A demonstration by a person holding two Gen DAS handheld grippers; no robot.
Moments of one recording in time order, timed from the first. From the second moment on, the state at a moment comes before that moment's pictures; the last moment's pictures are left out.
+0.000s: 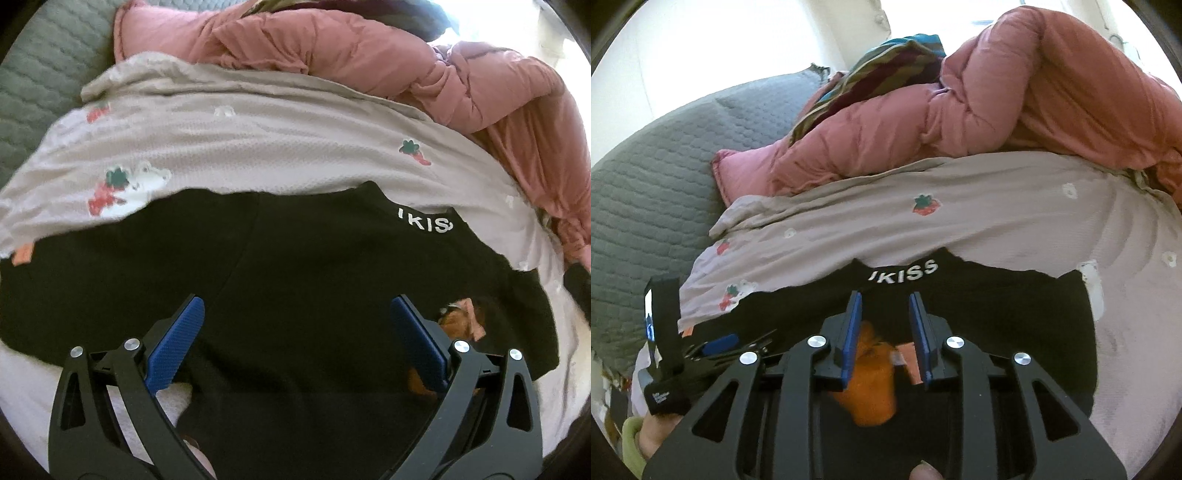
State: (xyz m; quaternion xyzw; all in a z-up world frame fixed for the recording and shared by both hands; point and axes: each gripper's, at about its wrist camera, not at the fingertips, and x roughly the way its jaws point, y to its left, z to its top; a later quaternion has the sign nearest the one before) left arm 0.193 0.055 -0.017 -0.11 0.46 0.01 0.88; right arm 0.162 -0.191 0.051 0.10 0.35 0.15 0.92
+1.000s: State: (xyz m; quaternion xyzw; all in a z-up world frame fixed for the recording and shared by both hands) left arm 0.176 -0.008 -0.043 -0.08 0.47 -0.10 0.88; right arm 0.143 -0.255 0.015 0.09 0.36 0.06 0.92
